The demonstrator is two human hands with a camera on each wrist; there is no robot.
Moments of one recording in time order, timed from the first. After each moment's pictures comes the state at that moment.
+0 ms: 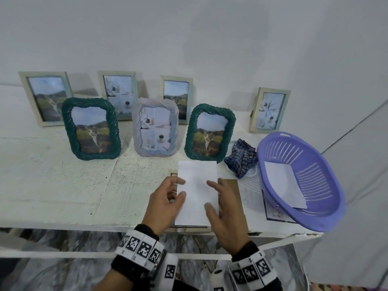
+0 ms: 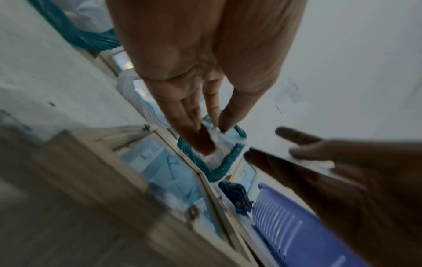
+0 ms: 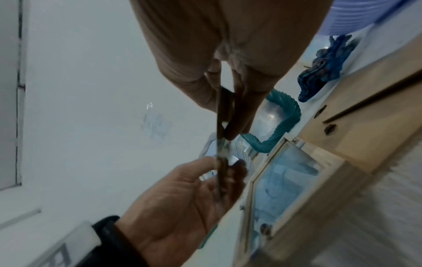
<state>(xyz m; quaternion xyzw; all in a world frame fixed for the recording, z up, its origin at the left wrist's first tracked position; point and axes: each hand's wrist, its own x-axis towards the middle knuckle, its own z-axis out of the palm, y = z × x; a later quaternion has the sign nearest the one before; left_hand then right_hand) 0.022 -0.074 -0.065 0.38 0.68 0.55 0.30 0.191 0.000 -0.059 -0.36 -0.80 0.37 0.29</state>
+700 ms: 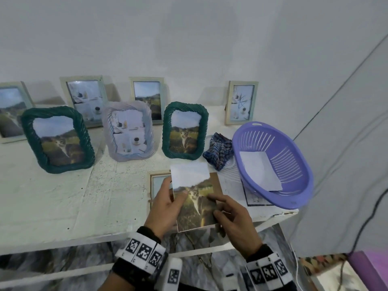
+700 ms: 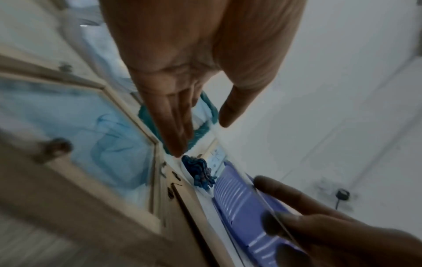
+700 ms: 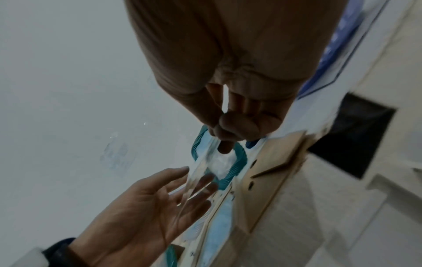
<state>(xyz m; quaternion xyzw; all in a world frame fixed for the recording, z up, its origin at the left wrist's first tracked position) 0.061 -0.055 -0.050 0.36 0.63 0.55 0.41 0.254 0.001 -0.056 -0.39 -0.66 0.57 0.29</state>
